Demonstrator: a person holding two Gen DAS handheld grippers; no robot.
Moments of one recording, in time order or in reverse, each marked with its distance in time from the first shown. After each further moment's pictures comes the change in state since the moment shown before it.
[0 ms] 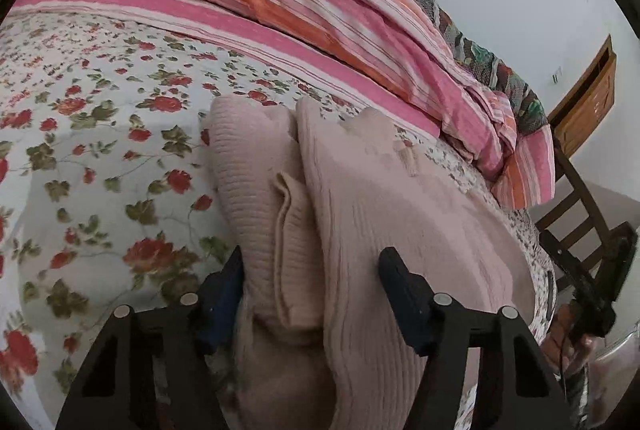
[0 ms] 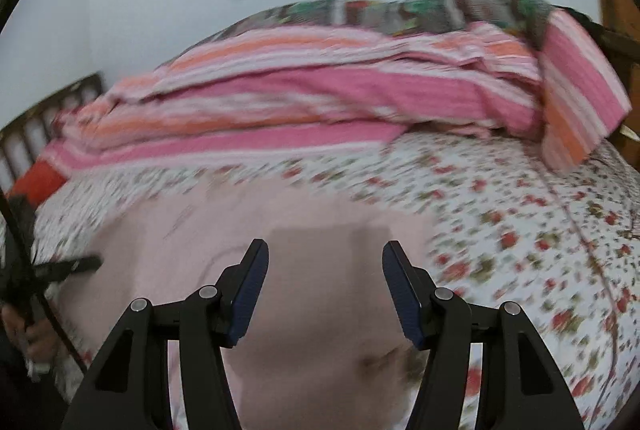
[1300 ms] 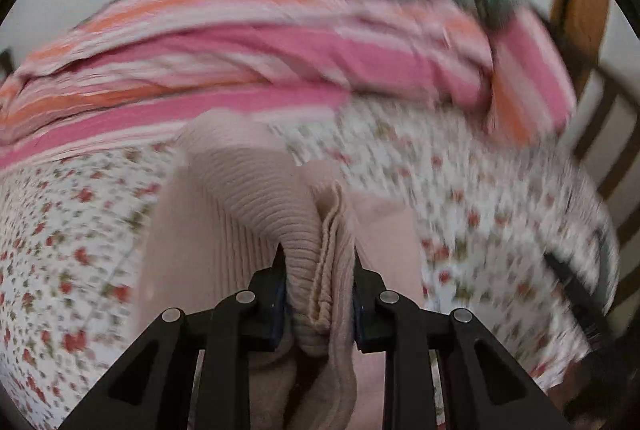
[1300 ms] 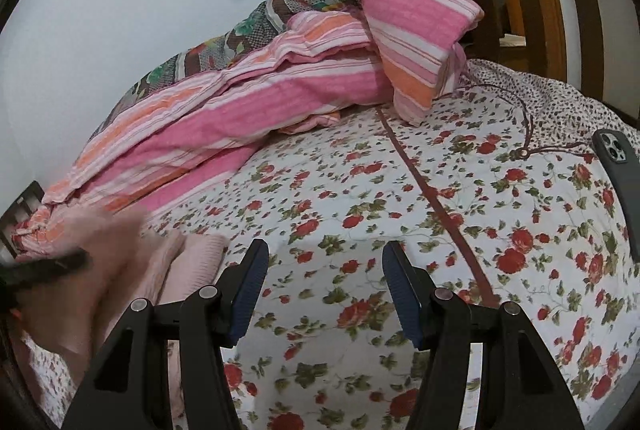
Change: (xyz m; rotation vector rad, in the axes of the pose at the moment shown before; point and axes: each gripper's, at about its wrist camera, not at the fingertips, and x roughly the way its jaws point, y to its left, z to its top) left arm 0.101 -0.320 -0.035 0.363 0.073 0.327; right arm -0.038 -0.174 -0.030 0.337 -0.044 -0.129
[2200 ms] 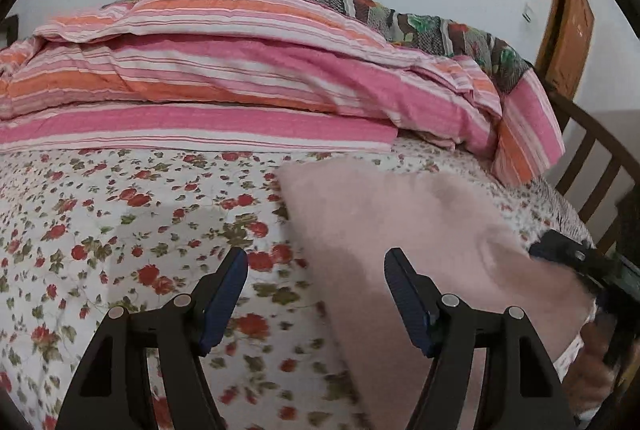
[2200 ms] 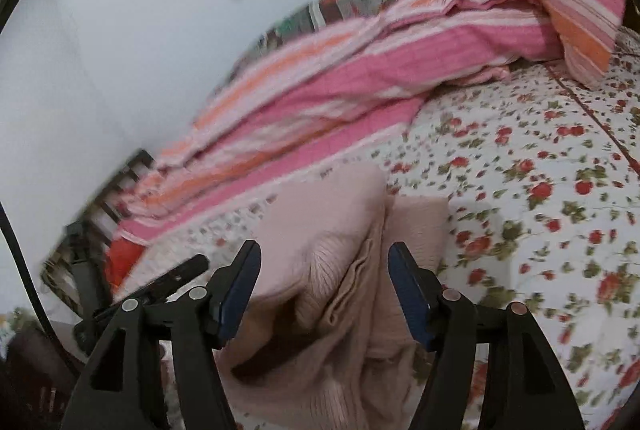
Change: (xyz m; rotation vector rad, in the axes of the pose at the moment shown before) left arm -0.018 0.172 -0.026 -0.078 -0.193 -0.151; right arm 0.034 0.126 -0.009 -0.042 0.196 0.425
